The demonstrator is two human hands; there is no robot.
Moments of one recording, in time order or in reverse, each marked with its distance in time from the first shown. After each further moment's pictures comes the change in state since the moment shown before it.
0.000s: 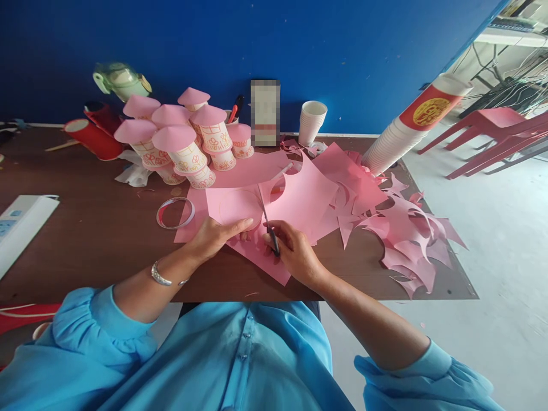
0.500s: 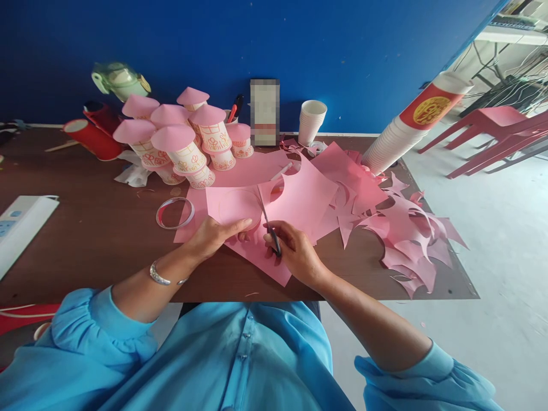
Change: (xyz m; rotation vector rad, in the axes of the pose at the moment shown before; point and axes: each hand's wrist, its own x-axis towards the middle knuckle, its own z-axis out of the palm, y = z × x) left_hand 0.000 0.001 -0.002 0.035 -0.002 -0.078; right_hand -0.002 -0.004 -0.002 0.025 -0.012 0.010
